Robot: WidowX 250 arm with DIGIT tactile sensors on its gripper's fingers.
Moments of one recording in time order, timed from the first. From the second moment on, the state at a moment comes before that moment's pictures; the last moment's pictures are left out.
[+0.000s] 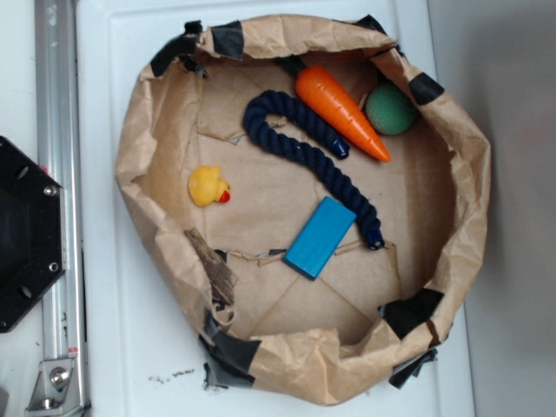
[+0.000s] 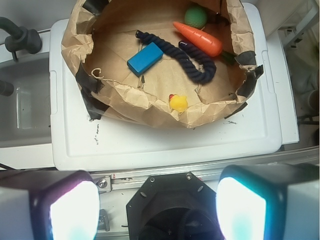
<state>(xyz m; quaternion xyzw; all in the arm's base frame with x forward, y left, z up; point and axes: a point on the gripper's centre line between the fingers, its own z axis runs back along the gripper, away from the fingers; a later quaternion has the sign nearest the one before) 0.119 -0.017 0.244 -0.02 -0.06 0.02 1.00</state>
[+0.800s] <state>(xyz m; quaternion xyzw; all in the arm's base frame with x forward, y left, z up) 0.211 -0.027 0.174 -0.03 -0.01 0.26 0.97</state>
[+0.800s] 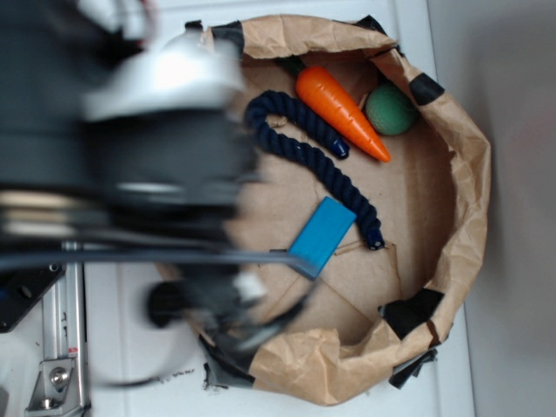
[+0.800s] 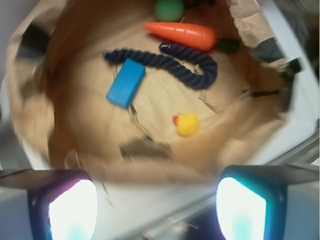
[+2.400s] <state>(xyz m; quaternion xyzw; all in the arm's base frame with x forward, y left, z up) 0.265 -0.034 0.009 0.01 -0.01 0.45 0.89</state>
